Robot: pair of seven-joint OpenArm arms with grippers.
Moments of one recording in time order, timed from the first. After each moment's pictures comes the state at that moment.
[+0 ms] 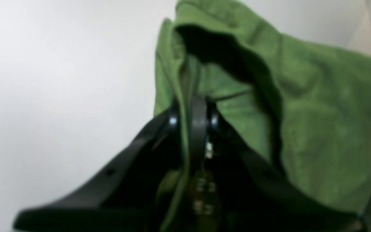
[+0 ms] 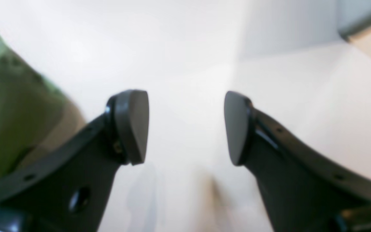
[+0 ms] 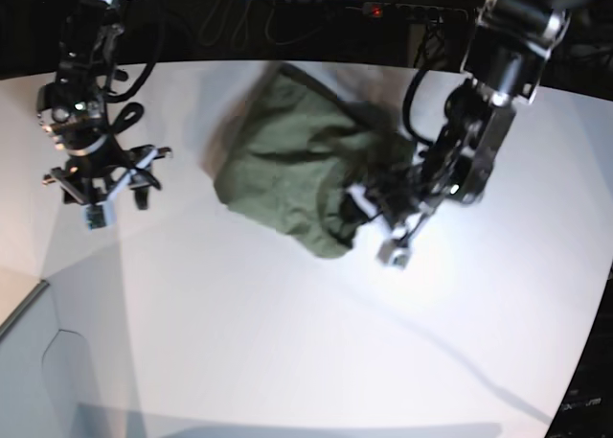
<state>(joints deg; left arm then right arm) -13.8 -12.8 23.5 60.2 -36.7 -16.6 31.0 -10.7 -0.4 24.0 97.8 -9.5 29.3 -29.5</state>
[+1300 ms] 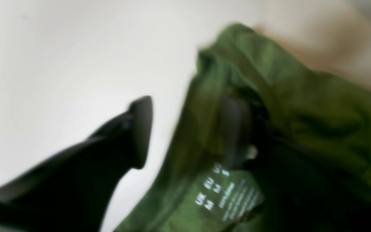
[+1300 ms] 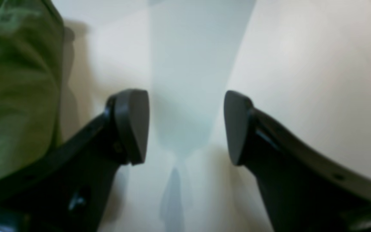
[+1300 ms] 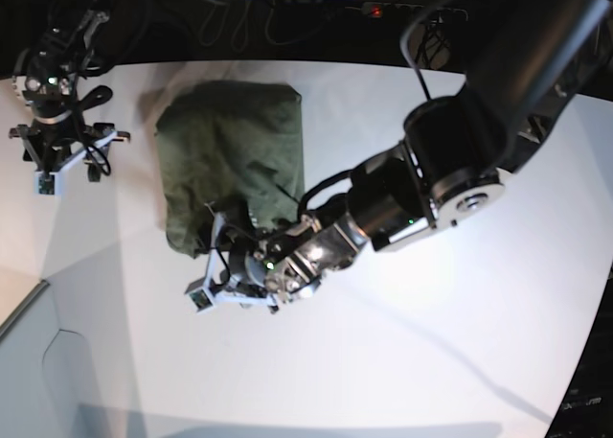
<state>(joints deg) -45.9 7.8 74.8 30.2 -37.3 -16.9 17.9 -11.8 -4.6 38.3 98.1 -9.5 29.4 -29.5</state>
